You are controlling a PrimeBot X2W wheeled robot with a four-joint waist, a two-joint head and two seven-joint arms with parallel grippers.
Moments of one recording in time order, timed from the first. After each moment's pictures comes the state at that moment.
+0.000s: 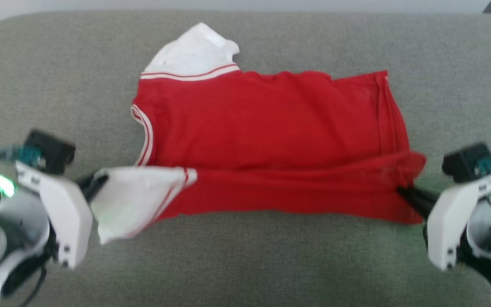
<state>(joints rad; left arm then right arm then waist) -0.60 1.14 -0.92 -0.30 -1.05 0.28 0.38 -0.14 -0.42 0.13 -0.21 0.55 0.13 0.80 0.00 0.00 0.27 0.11</state>
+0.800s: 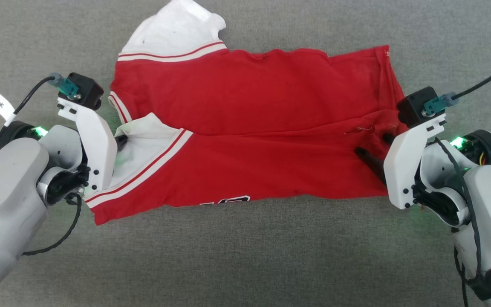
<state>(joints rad) -0.94 0.67 -0.99 0.59 -1.03 -0.10 0.46 -0.55 -0.34 0.30 0.24 0.47 0.13 0.73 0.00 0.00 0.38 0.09</state>
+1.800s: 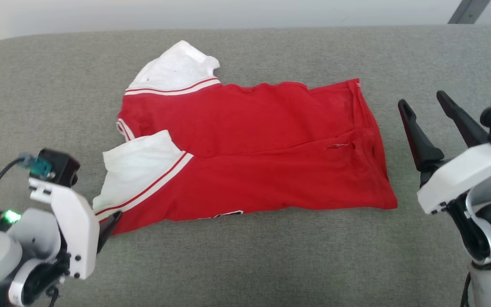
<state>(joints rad) -0.59 1.06 -0.95 -0.17 -1.15 0.36 0.50 -0.31 -0.19 0.01 -0.14 0.31 0.13 0.36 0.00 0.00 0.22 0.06</state>
